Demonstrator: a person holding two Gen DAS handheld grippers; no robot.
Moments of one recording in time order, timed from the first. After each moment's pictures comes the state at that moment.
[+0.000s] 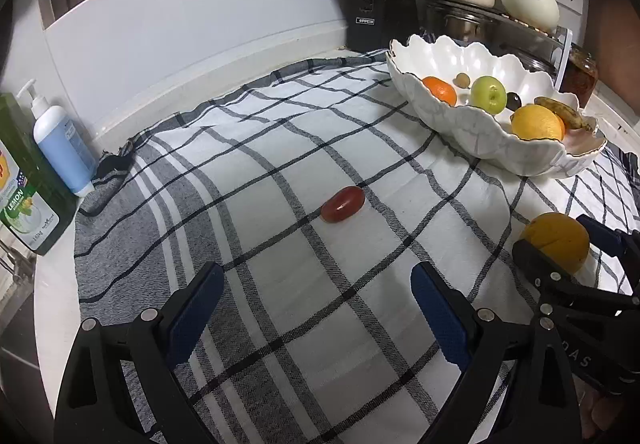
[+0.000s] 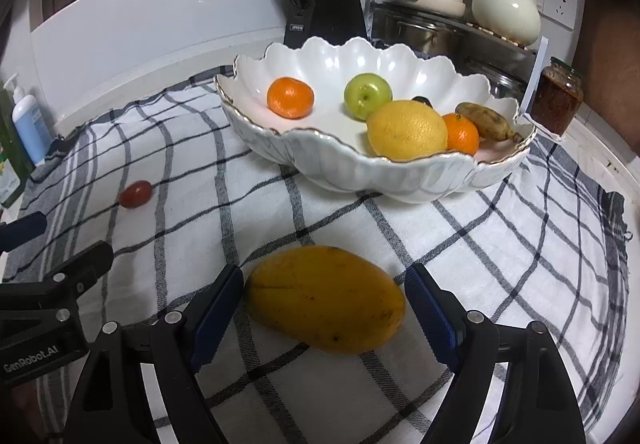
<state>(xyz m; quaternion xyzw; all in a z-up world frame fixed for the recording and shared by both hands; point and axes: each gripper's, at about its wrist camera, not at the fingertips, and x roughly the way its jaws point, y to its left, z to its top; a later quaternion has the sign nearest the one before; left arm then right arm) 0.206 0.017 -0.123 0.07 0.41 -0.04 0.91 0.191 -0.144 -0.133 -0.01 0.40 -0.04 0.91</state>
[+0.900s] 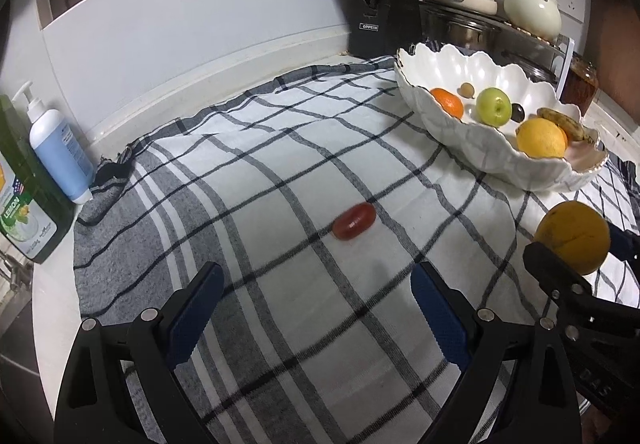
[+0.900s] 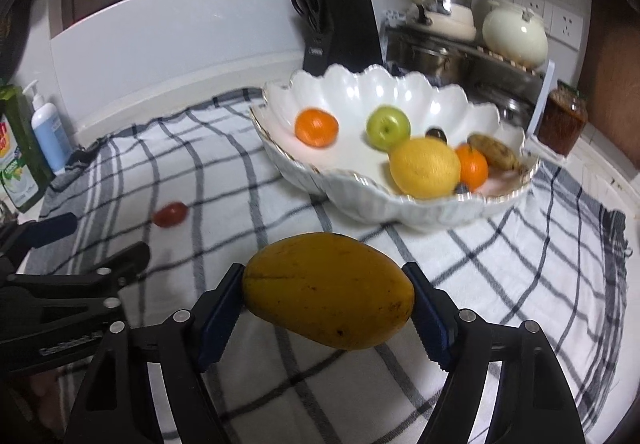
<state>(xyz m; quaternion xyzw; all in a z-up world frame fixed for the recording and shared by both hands) 0.221 0.028 -0.116 0.06 0.41 -0.05 0.91 0.186 -0.124 -0.107 -0.01 0.37 -0.02 0.93</state>
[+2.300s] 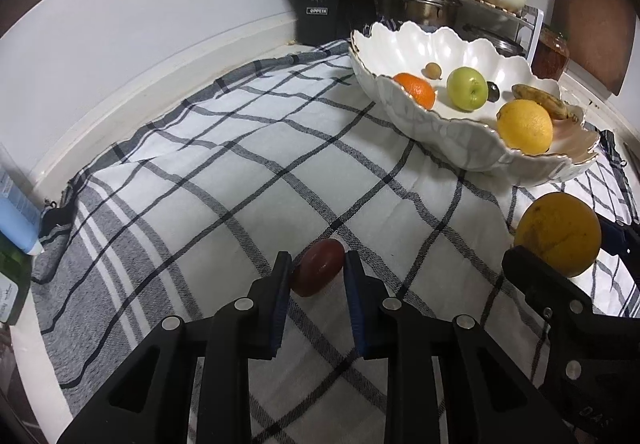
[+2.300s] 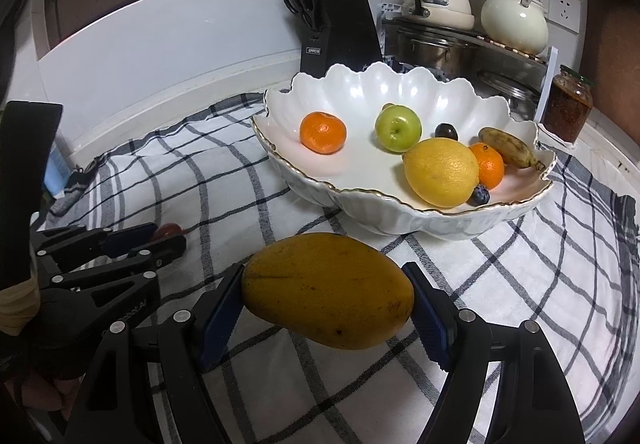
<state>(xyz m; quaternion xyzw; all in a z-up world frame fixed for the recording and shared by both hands) 0.257 0.010 -0.125 0.09 0.43 -0.14 0.89 0.201 -0.122 -0.109 0.03 0.38 -0.03 0.92</state>
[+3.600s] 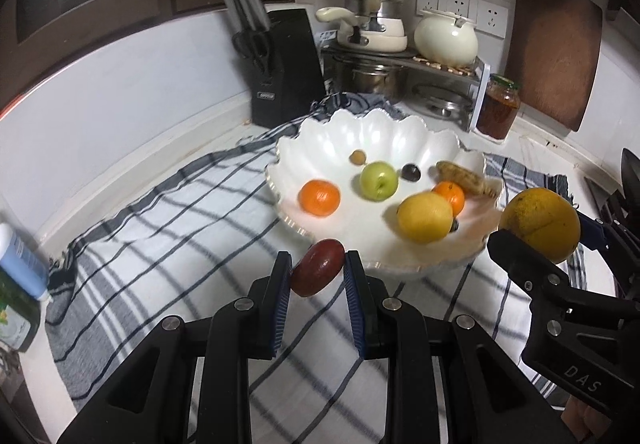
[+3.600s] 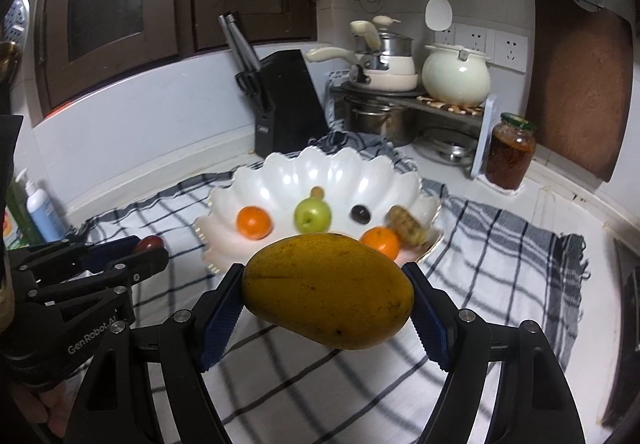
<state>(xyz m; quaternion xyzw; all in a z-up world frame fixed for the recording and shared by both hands) 0.237 -0.056 -0.036 0.07 0.36 -0.18 0.91 0.177 -0.189 -0.028 0.02 0.30 -0.07 0.95</state>
